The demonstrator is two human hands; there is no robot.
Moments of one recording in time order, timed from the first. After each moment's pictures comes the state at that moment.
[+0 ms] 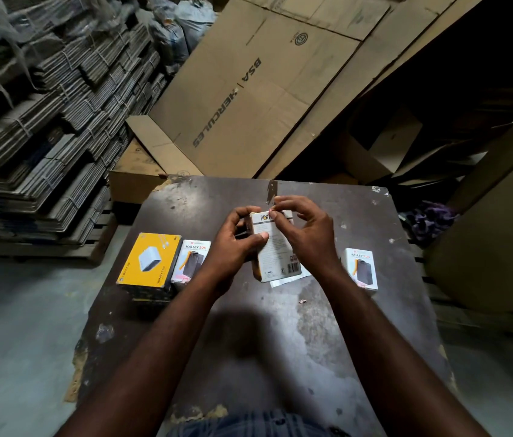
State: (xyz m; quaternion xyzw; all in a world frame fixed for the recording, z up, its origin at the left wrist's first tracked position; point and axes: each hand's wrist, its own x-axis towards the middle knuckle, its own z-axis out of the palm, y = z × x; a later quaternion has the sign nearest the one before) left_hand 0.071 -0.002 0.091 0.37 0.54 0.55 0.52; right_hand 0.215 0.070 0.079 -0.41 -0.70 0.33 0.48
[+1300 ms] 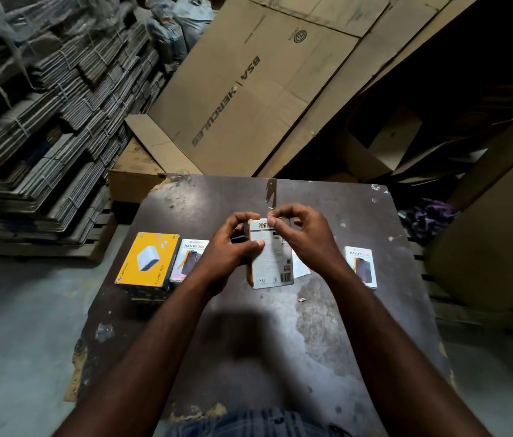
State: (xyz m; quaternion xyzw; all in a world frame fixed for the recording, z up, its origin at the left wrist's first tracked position) left_hand 0.064 -0.006 0.086 0.38 0.55 0.51 0.54; right_hand 0.226 0.076 0.072 -0.44 -0.73 0.38 0.37
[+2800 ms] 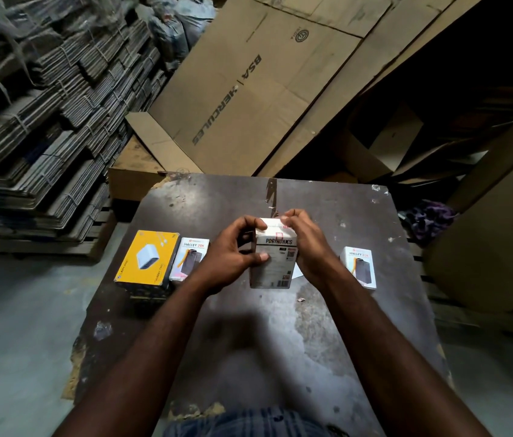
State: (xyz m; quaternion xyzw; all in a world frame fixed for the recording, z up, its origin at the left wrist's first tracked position) left_hand 0.061 -0.009 0.083 0.49 0.53 0.47 0.51; right_hand 0.214 0.063 0.078 -0.43 -0.44 0.69 0.37
